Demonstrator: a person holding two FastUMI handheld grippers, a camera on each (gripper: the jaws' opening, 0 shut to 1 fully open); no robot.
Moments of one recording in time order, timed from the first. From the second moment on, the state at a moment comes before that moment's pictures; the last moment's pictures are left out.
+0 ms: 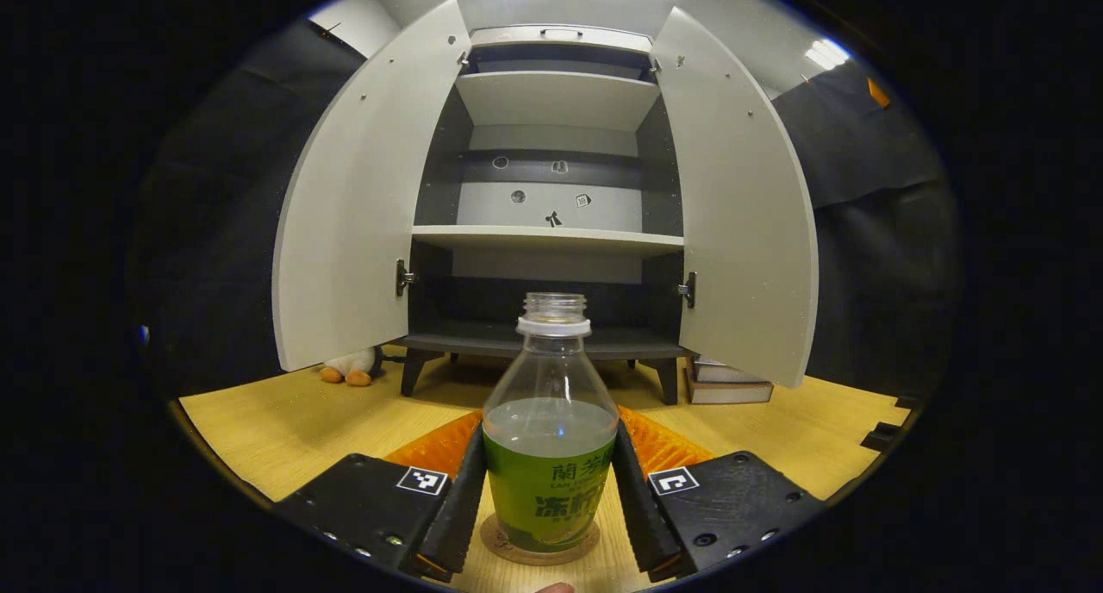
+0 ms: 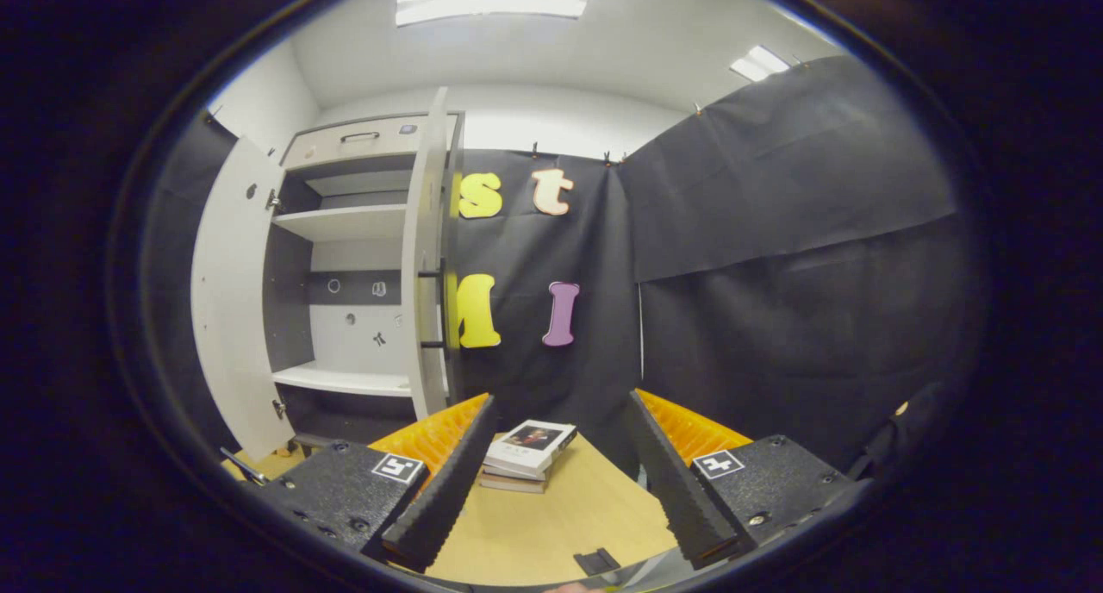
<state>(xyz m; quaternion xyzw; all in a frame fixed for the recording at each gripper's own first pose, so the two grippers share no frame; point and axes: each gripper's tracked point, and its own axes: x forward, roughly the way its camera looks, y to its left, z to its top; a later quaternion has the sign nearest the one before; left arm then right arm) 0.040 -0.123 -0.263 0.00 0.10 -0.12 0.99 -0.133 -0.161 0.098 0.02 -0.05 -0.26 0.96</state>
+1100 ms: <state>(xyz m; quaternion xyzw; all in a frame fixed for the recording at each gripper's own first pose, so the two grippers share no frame) 0.035 -0.105 -0.153 -0.05 0.04 -0.13 0.99 -0.114 -0.151 0.062 0.01 -0.02 -0.23 0.97</state>
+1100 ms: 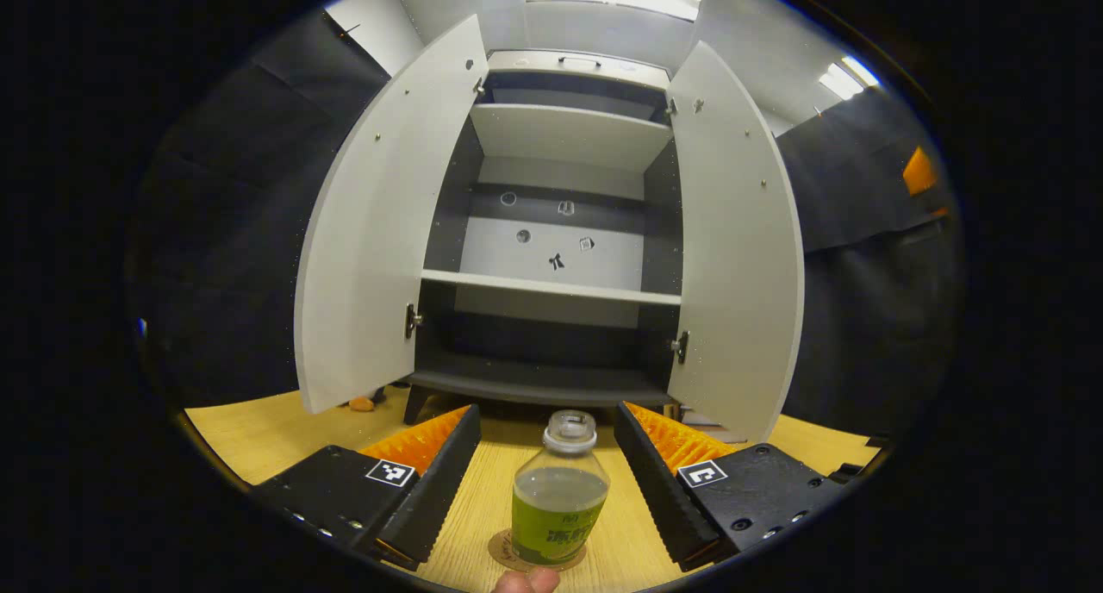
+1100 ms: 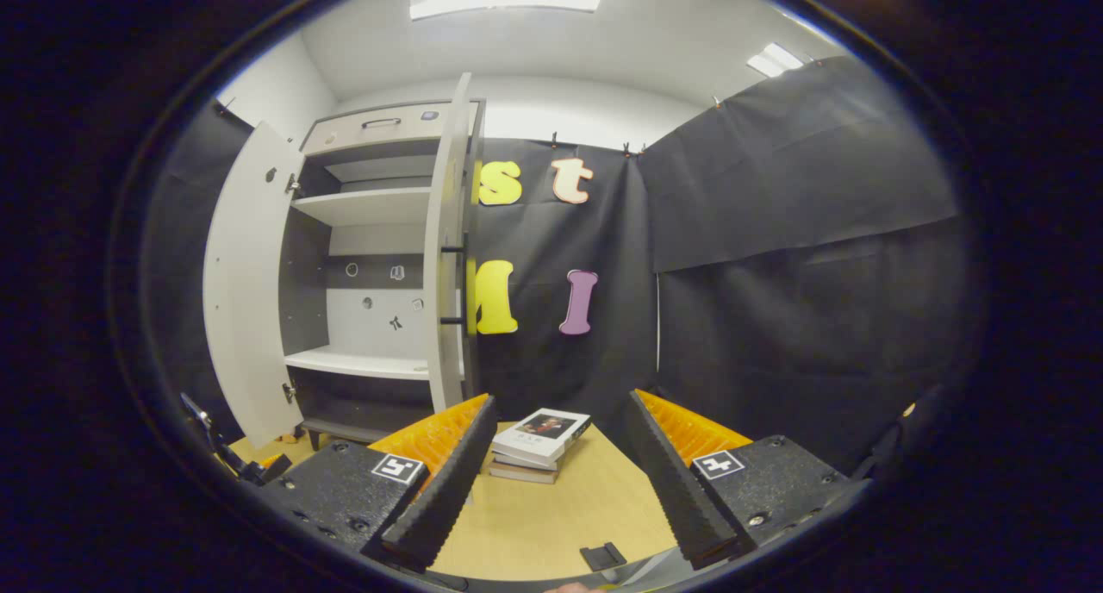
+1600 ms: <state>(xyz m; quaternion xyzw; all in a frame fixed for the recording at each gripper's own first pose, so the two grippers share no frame) 0.030 -0.092 -0.011 -0.04 -0.01 -0.15 0.99 -0.056 -0.115 0.038 0.03 -0.03 -0.15 0.99</state>
